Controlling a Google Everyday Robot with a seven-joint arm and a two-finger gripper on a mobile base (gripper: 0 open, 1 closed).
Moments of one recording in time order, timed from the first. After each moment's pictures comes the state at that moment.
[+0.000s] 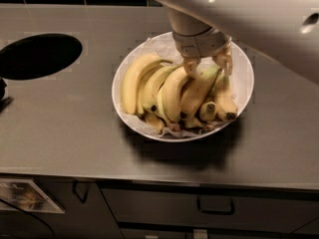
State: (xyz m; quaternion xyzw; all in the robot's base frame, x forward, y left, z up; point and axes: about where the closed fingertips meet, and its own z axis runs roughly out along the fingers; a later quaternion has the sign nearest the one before) arm 0.526 -0.131 0.943 0.10 0.96 -0.19 0.16
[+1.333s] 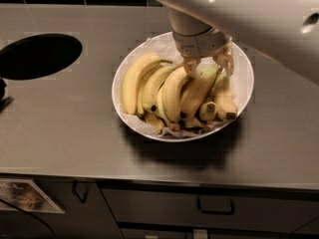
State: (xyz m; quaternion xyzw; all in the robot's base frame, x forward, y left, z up) arm 0.526 -0.131 0.943 0.10 0.96 -0.19 0.16
